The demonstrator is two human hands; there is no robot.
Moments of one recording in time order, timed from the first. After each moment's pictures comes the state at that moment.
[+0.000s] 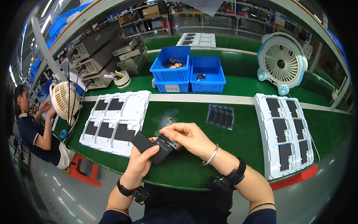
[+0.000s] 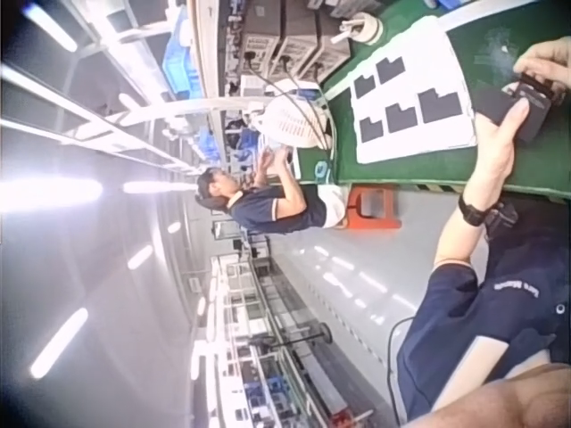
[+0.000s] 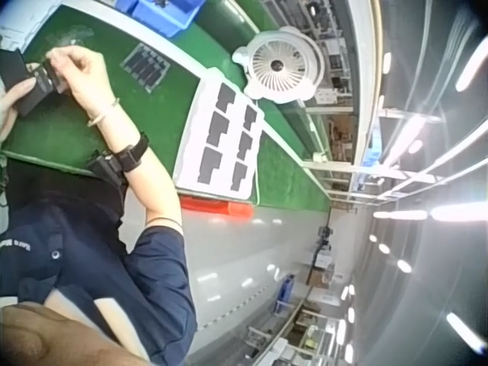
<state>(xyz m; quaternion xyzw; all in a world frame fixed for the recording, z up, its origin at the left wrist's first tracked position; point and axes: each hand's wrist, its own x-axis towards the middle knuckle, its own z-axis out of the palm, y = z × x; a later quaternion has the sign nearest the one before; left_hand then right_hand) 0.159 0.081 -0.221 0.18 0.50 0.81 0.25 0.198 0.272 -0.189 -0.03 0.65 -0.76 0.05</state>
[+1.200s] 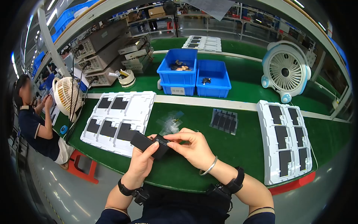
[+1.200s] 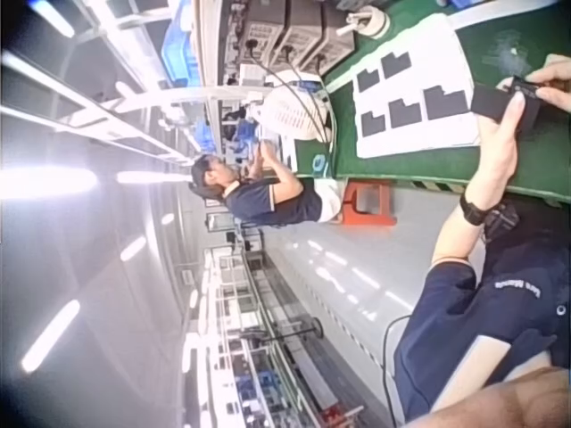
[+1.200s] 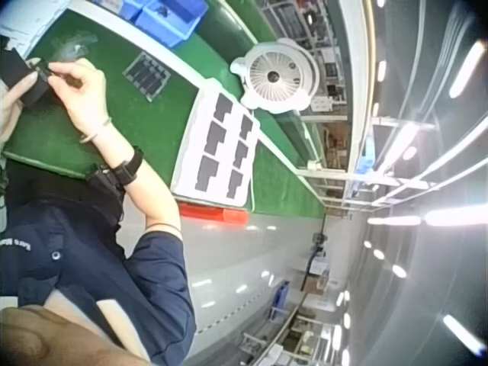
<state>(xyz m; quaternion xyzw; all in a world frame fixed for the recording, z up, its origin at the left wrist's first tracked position) 0.158 0.082 -0.223 0.13 0.47 0.85 0.22 0.205 0.256 -0.203 -0.06 0.73 -0.68 -0.09</state>
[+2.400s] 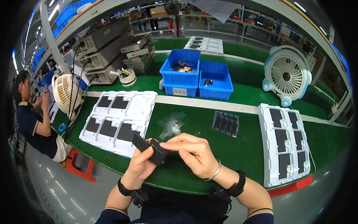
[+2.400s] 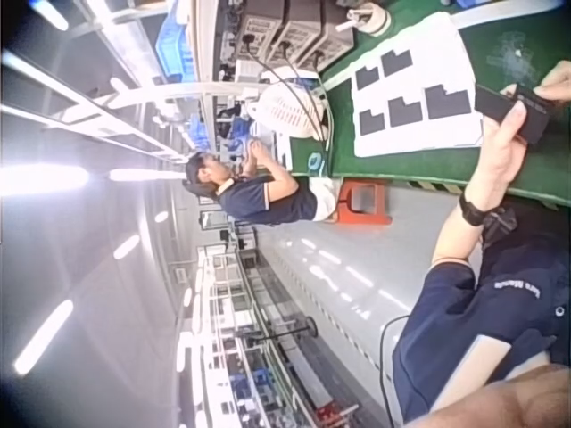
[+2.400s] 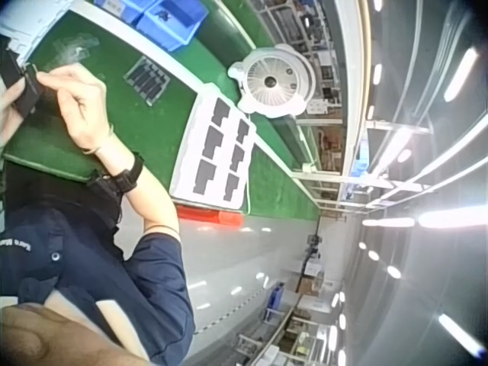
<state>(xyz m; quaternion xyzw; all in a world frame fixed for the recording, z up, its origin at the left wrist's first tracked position) 0.154 0.073 -0.227 0.16 0.36 0.87 0.30 0.216 0.257 -0.184 -0.23 0.77 -0.57 -0.19</state>
